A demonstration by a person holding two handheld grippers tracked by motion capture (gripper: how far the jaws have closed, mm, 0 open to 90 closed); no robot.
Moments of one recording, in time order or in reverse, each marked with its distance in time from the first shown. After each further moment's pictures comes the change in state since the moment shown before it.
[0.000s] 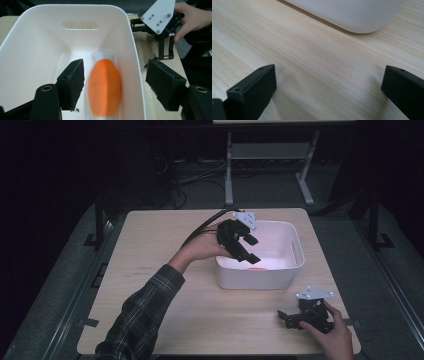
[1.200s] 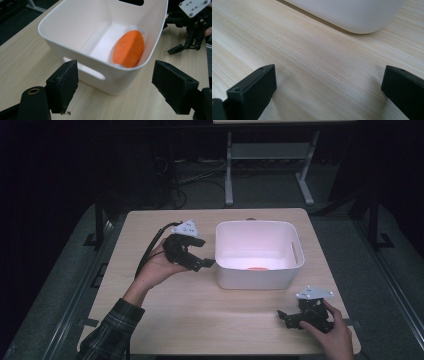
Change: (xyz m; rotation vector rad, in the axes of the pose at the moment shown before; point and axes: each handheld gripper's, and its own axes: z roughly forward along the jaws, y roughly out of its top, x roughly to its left) left arm -0.043 -0.106 -0.077 -0.100 0.315 -0.290; right arm 0.000 0.000 0.000 -0.001 0.005 0.000
